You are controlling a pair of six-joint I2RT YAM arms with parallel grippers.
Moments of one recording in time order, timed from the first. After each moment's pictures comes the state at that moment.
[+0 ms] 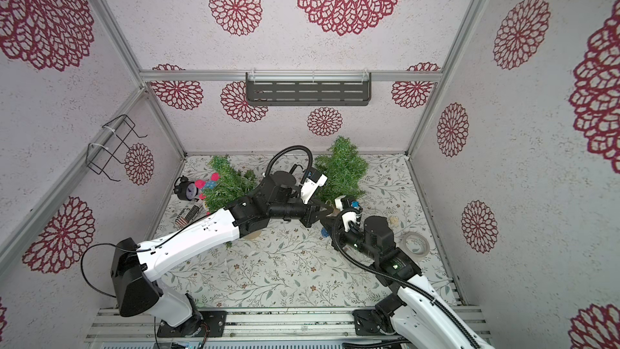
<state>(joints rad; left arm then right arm) -0.93 1.59 1.44 -0.27 0.35 -0.40 0.57 0.69 0.57 -0.10 -0.31 0.29</state>
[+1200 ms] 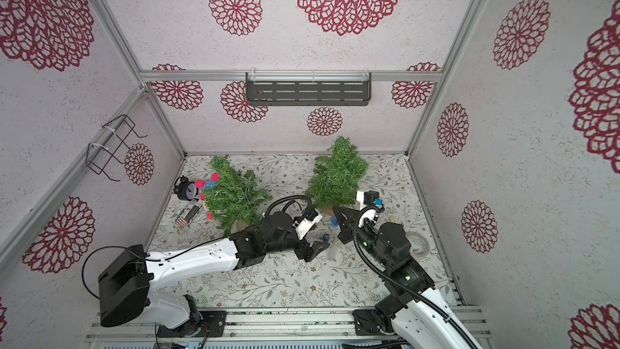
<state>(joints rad) -1.03 1.50 0.93 0.13 0.09 -0.13 0.57 0.56 0.60 -0.08 -0.13 0.46</state>
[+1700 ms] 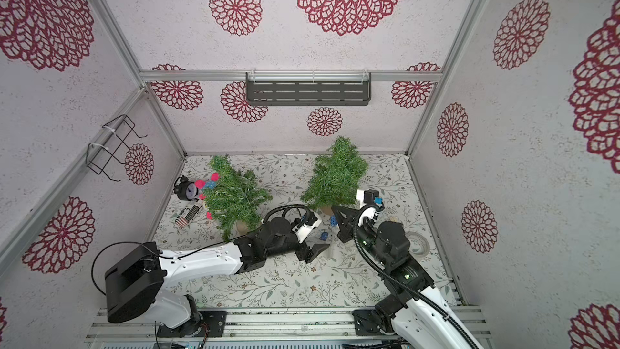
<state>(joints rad) -1.03 1.57 0.85 0.35 0.09 -0.05 0.57 0.60 0.63 -0.08 -0.15 0.49</state>
